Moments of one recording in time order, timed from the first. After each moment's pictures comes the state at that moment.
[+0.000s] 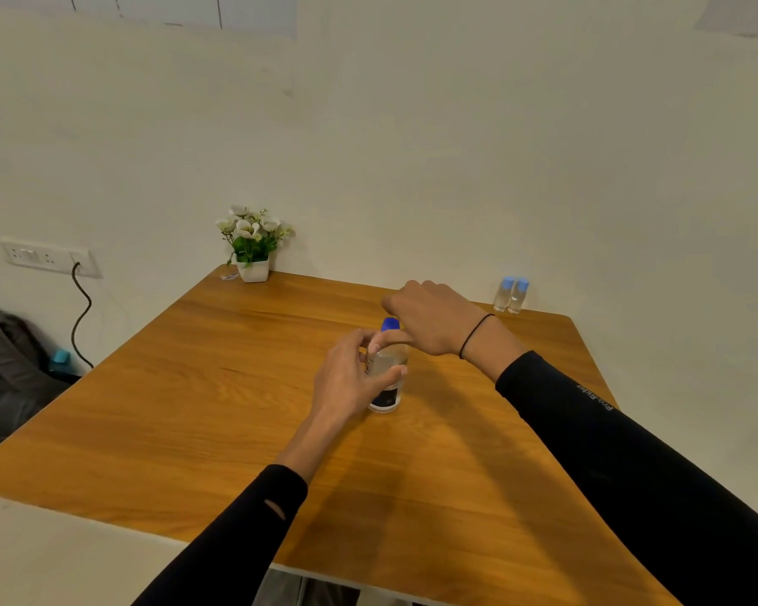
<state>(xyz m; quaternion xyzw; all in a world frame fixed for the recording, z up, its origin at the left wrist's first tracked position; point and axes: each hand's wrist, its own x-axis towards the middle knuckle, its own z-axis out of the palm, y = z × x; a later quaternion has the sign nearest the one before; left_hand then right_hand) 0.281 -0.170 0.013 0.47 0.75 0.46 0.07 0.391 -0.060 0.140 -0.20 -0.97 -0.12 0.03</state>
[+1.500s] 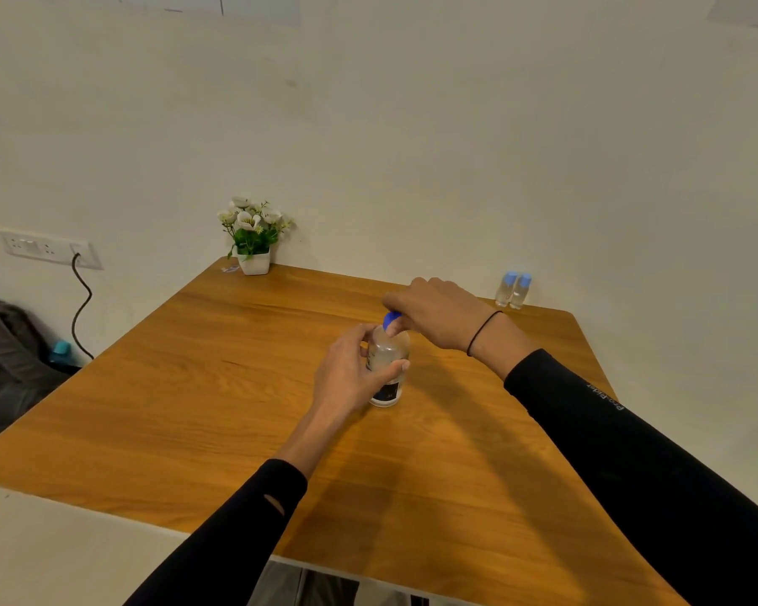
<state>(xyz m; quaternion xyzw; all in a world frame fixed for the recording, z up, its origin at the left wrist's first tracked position) 0.281 -0.169 0.010 0.47 0.75 0.46 0.07 0.398 -0.056 0.136 -0.17 -0.98 -0.11 0.04</state>
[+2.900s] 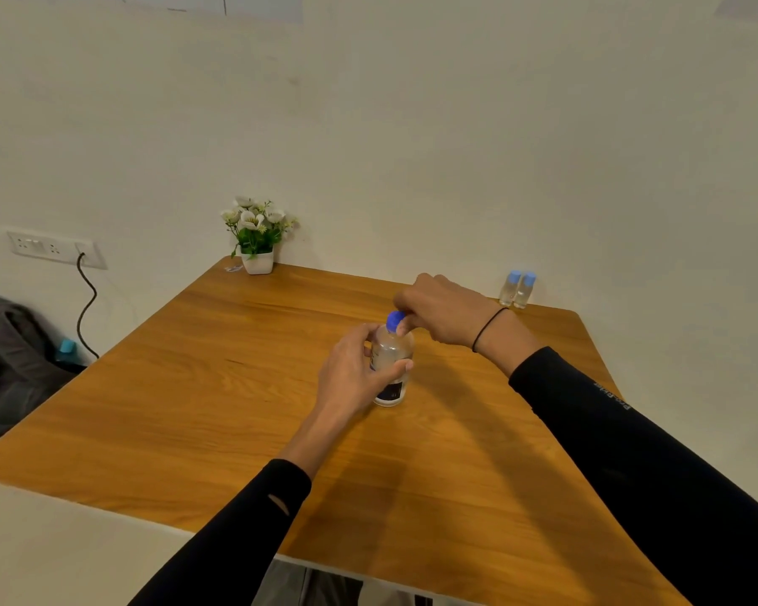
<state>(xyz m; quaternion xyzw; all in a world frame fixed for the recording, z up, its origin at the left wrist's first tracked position) 0.280 -0.170 0.008 0.47 0.76 0.46 0.07 0.400 -0.065 0.148 -0.20 -0.98 -0.05 0.01</state>
